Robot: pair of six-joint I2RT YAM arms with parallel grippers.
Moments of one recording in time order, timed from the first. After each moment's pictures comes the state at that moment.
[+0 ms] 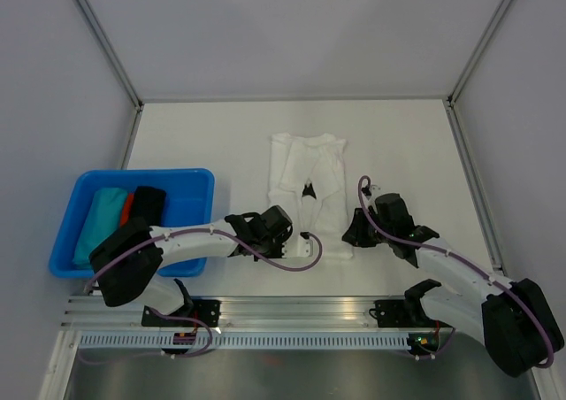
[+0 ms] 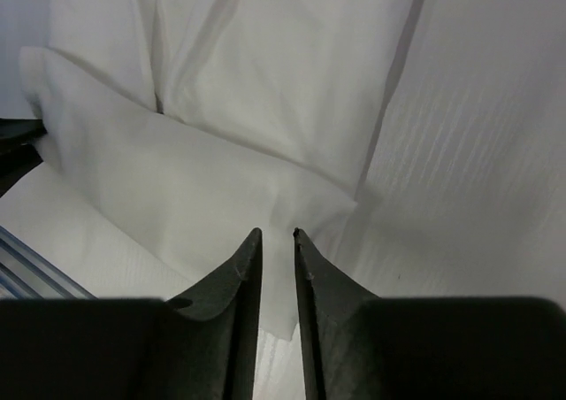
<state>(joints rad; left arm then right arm) -0.99 1.47 0.74 -0.42 0.01 0.64 0.44 1.05 0.38 -0.15 -0.27 0.48</state>
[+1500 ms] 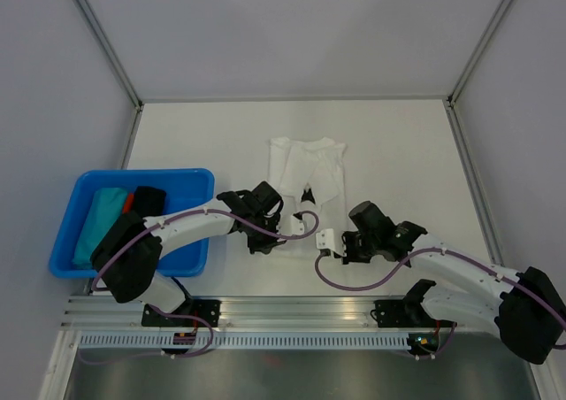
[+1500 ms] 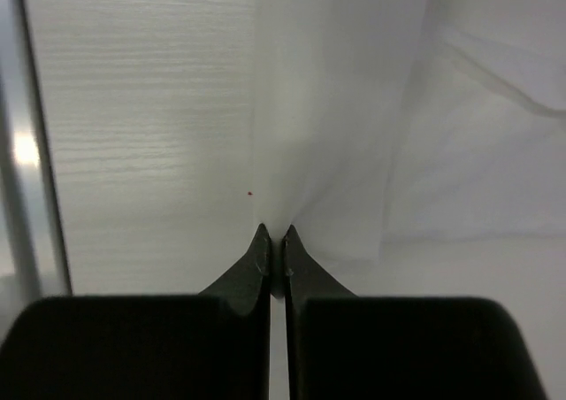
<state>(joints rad) -0.81 1.50 0.88 -0.63 0.32 0.62 0.74 1.05 0.51 -0.48 -0.30 -0.81</state>
